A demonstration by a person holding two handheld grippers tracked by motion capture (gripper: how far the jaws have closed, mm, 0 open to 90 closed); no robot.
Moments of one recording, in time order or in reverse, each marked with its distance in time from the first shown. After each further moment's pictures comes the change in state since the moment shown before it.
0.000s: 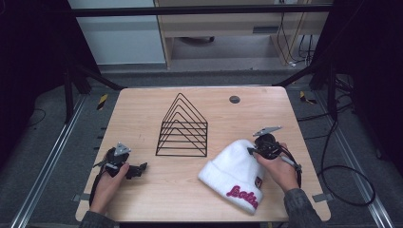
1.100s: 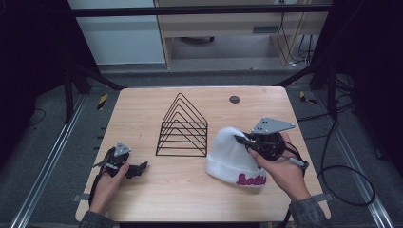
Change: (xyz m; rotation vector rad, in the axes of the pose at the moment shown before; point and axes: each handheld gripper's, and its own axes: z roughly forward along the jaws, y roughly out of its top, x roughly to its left) left arm -0.005 0.005 -0.005 -0.040 0.007 0.018; right arm 0.064 0.049 -0.111 -0.362 0.104 -0.231
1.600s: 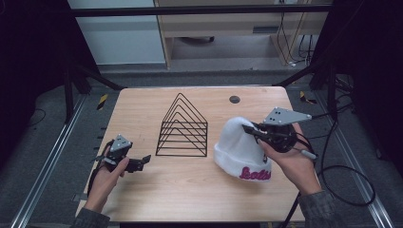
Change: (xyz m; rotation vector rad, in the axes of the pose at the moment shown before) left arm -0.013 0.042 -0.031 -0.117 -0.099 0.031; right arm -0.019 0.018 -0.023 -0.070 -0.030 -0.019
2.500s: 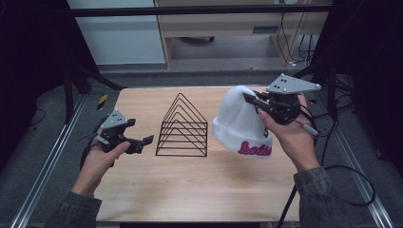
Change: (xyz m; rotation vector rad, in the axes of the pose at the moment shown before) left arm -0.017 0.091 -0.045 -0.096 -0.078 0.101; right arm -0.020 0.068 -0.005 -0.116 -0.102 -0.006
